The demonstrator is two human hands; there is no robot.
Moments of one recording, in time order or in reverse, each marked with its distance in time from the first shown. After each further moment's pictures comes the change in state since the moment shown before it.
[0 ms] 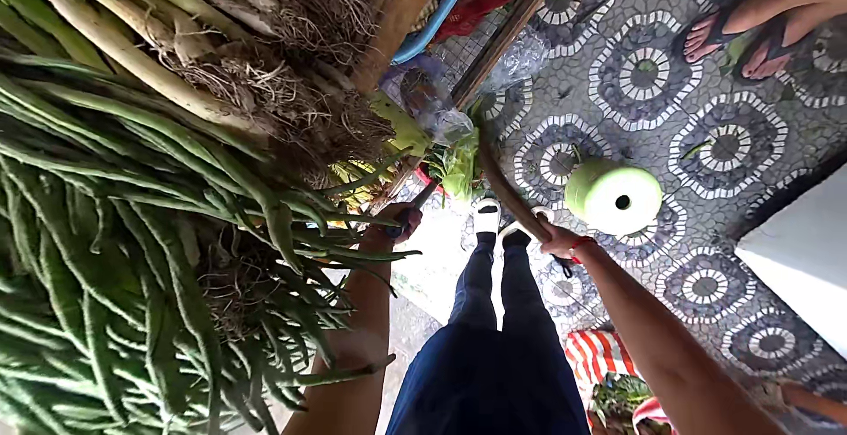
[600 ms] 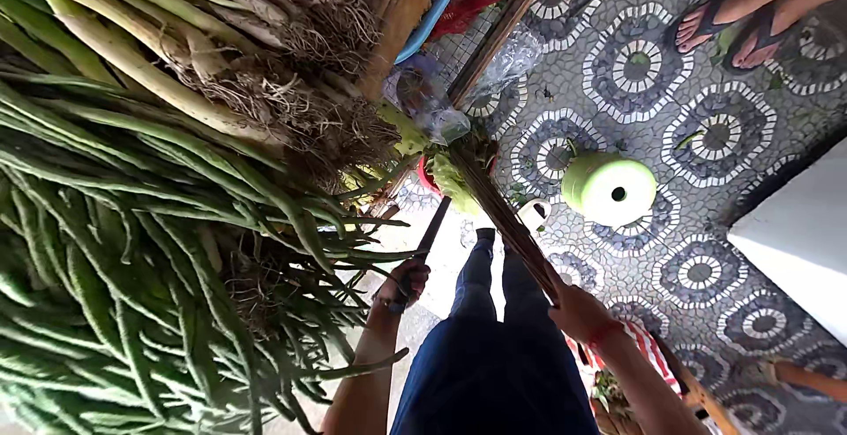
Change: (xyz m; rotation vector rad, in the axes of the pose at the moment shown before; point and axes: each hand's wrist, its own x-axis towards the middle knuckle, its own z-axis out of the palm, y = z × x) left_hand -0.044 -0.112 -0.054 -0.165 -0.147 -0.076; right_hand -0.168 -0.053 0.062 -0.136 -0.032 0.226
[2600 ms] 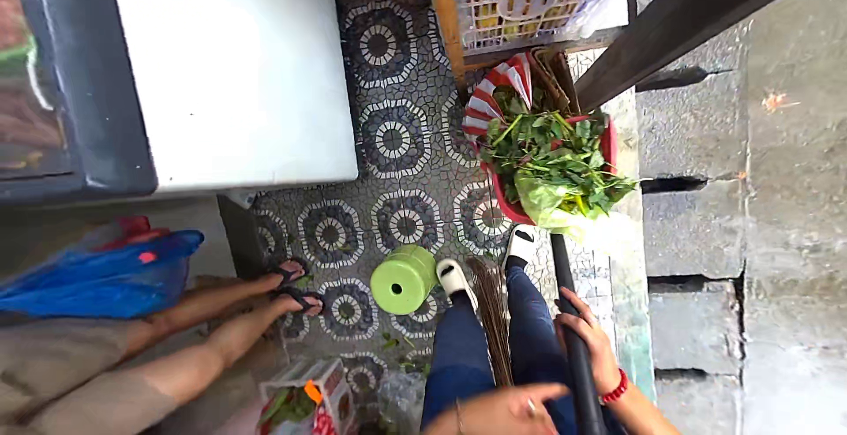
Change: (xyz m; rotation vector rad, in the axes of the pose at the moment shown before) left_hand -0.027 -0.465 0.247 -2.710 0.512 1.478; right_hand 0.044 0.101 0.378 2.198 1.992 0.796
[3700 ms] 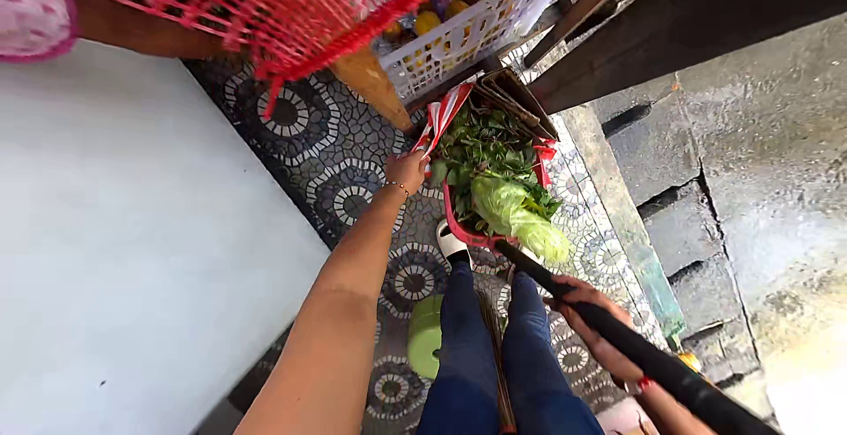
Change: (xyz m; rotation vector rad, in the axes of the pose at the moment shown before) left_hand 0.225 0.340 -0.445 1.609 0.414 -0.043; right_hand 0.187 -0.077 0.090 0.383 0.326 0.367
